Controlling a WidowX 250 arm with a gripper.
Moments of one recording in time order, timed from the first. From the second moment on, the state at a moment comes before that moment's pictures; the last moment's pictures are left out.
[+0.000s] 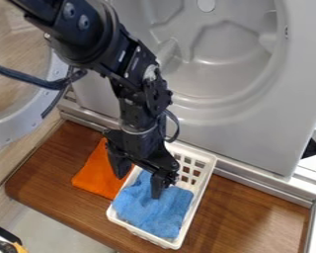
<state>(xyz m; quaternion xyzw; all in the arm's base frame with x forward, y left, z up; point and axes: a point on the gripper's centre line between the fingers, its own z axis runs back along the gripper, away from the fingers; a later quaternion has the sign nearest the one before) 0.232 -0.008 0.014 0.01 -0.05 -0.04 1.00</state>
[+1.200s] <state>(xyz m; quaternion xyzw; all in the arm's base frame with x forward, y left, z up) 0.224 0.056 0.023 0.04 -0.03 0.01 1.00</state>
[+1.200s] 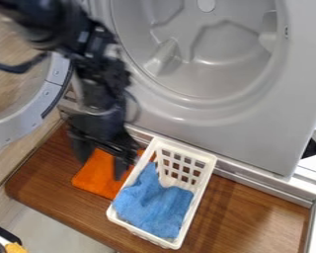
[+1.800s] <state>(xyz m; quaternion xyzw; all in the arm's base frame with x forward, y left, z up) 0.236 0.090 -0.008 0.04 -0.07 0.02 1.00</state>
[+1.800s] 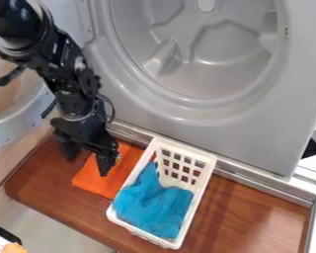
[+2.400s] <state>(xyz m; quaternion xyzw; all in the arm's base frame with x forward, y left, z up) 0.268 0.082 -0.042 0.07 -0.06 0.03 1.00</state>
